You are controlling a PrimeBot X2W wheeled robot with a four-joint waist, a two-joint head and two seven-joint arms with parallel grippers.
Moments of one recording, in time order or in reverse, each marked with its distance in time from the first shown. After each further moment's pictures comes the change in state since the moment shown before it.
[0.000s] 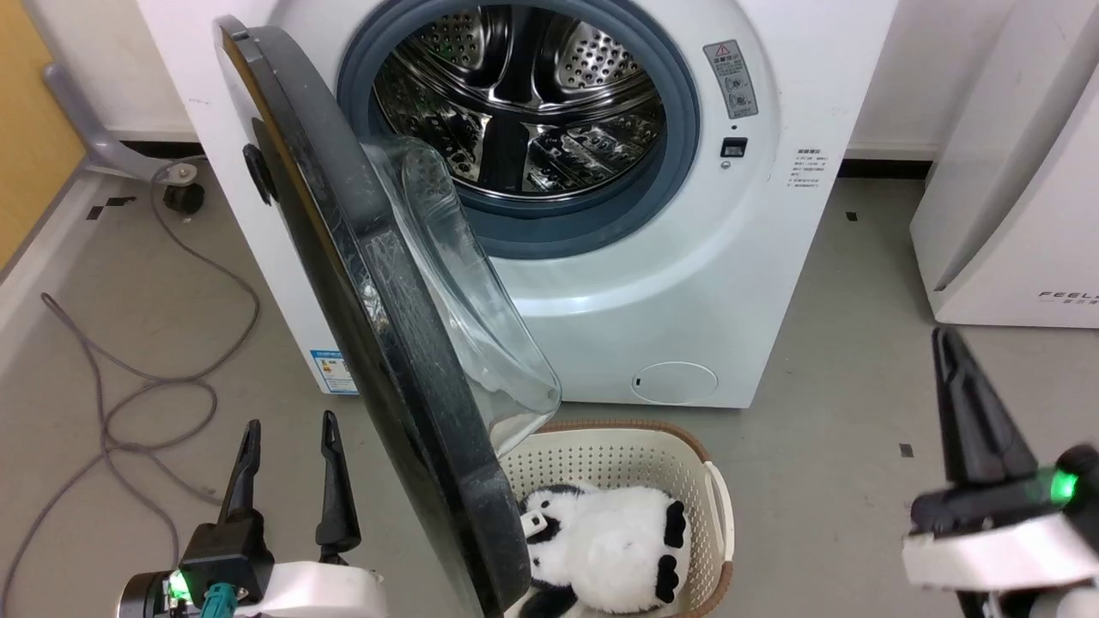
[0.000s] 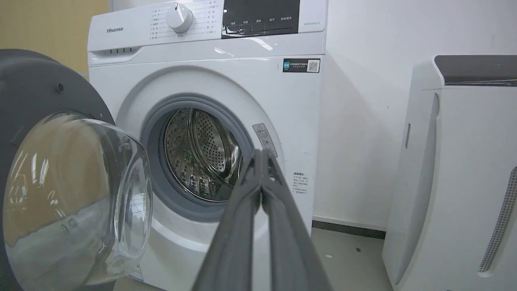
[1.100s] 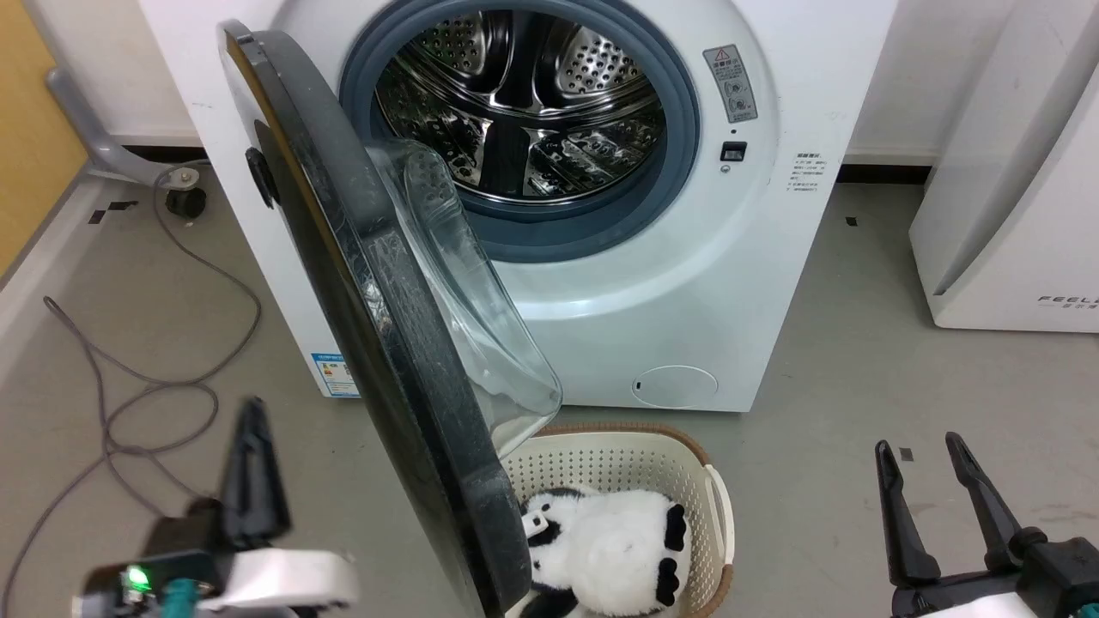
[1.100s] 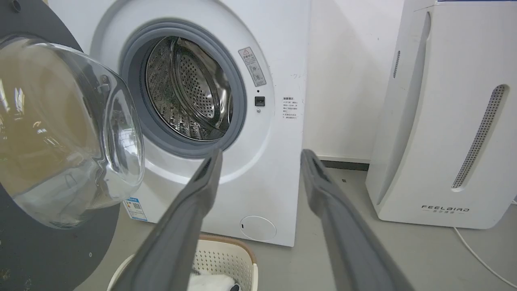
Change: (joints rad) left arm -0.006 0.000 0.046 -0.041 0.009 -0.005 0.000; right arm 0.146 0.120 -0.090 0.098 -0.131 0.000 0.000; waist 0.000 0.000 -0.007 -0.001
